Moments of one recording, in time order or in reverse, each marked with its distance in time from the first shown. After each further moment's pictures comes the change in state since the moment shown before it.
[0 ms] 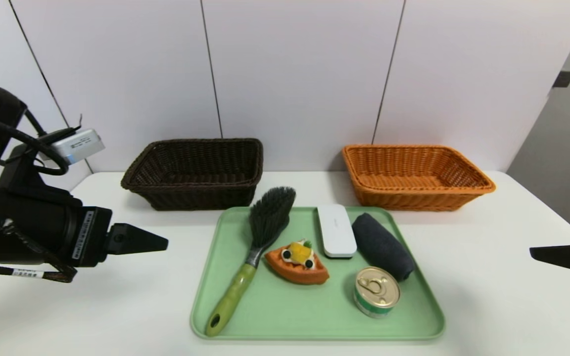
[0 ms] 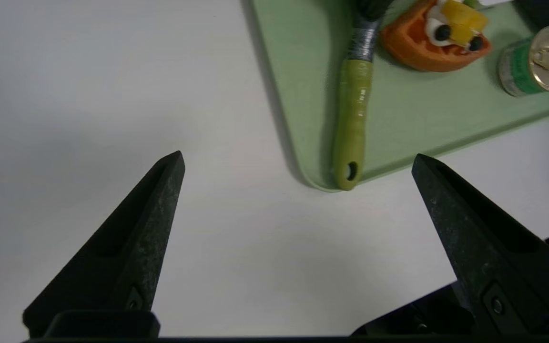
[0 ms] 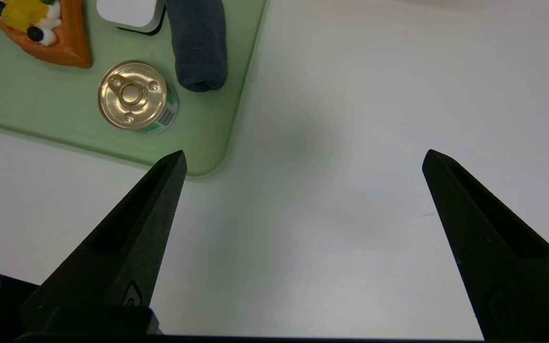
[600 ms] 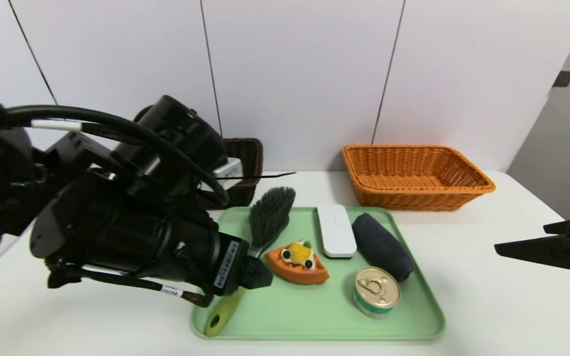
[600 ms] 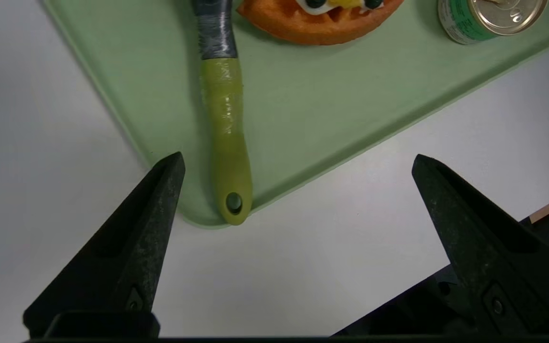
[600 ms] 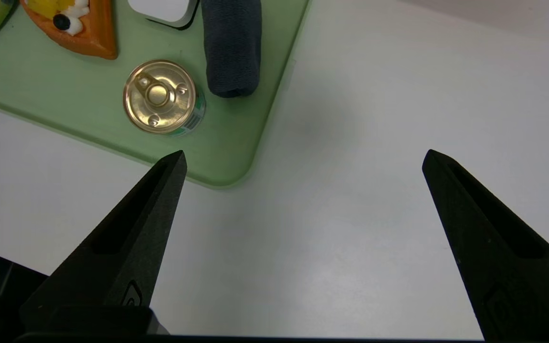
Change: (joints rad) left arm -0.445 0.286 -0.170 0.008 0.208 -0.138; right arm 0.089 0.099 -0.045 -0.004 -0.003 0.008
